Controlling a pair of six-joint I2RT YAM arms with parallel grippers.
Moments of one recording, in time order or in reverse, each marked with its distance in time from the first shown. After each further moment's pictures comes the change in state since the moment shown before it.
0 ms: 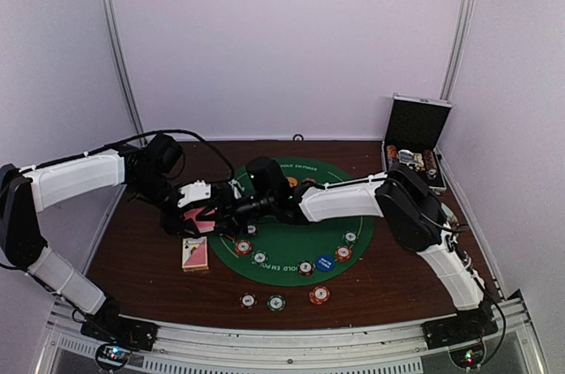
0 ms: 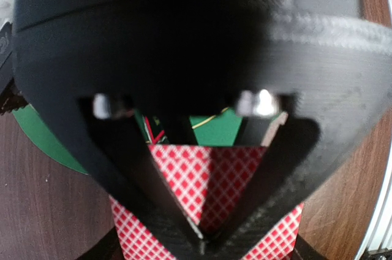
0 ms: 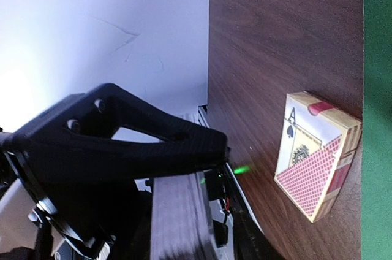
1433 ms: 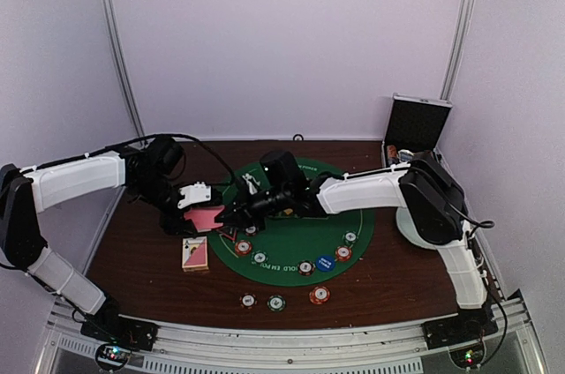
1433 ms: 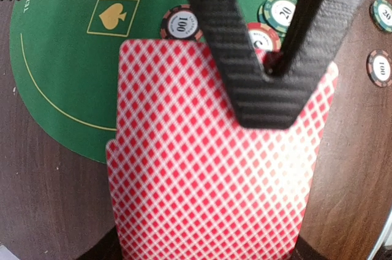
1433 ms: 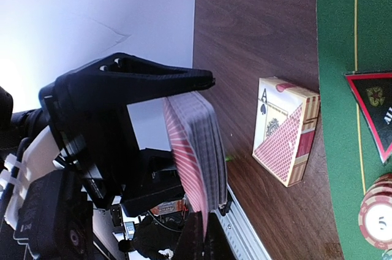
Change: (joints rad) left arm -0.006 -0.001 -0.013 0.026 -0.092 0.006; right arm -0.039 -0.161 -0.167 -0.113 0.026 -0.129
